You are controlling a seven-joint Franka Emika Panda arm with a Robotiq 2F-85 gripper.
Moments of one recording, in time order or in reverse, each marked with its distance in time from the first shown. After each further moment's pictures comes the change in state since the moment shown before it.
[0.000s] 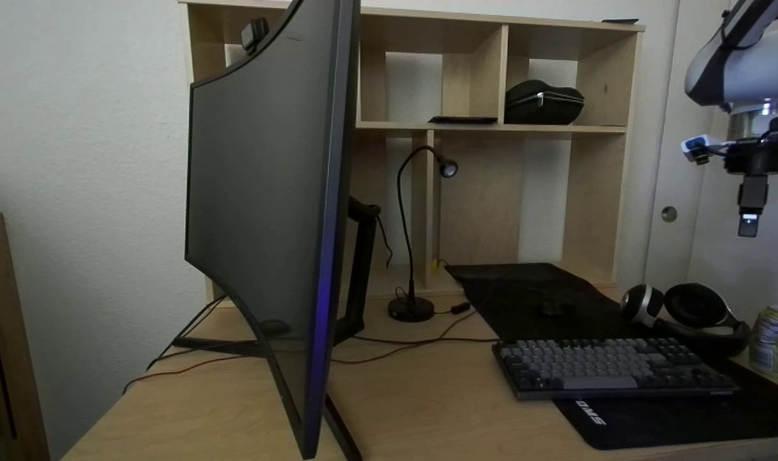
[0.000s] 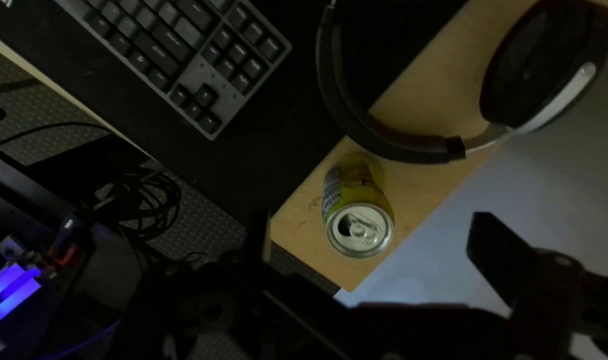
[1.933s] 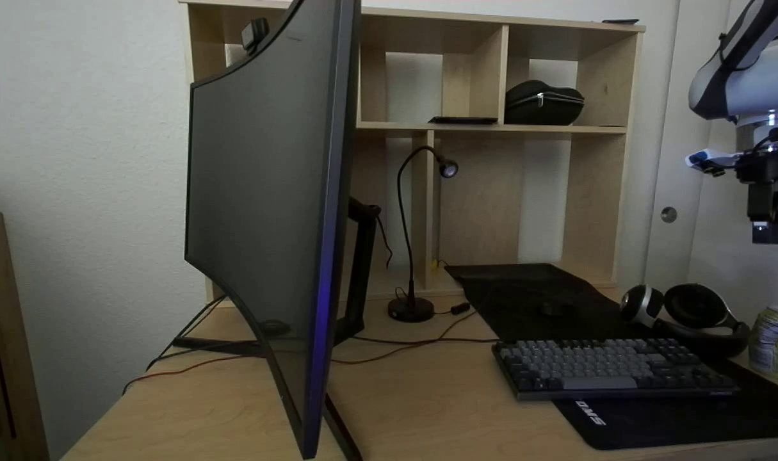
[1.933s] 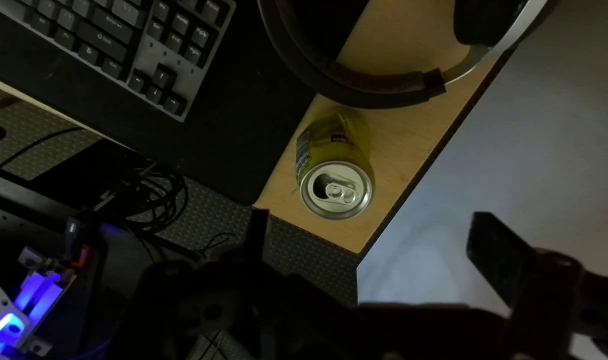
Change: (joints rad) arm -0.018 0.105 -0.026 0.123 -0.041 -0.073 0.153
